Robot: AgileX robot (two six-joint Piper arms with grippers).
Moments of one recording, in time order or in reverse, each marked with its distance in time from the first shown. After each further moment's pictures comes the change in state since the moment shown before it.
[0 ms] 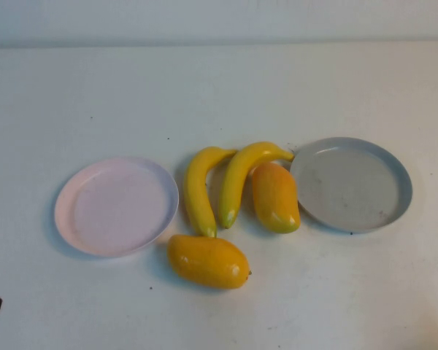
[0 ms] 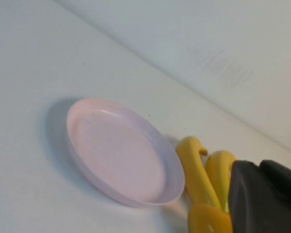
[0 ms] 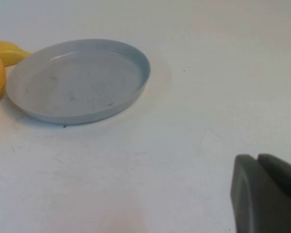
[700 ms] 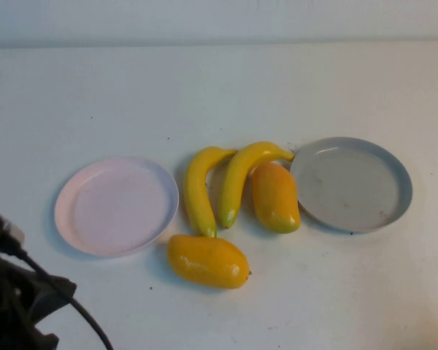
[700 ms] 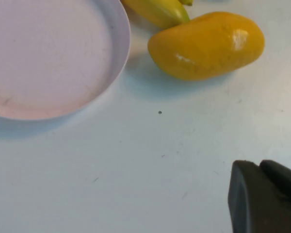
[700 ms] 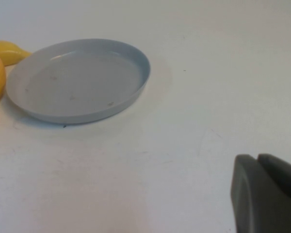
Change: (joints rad) right arm 0.000 0.000 0.000 0.000 0.000 0.000; left arm 0.000 0.783 -0.571 0.002 0.648 0.814
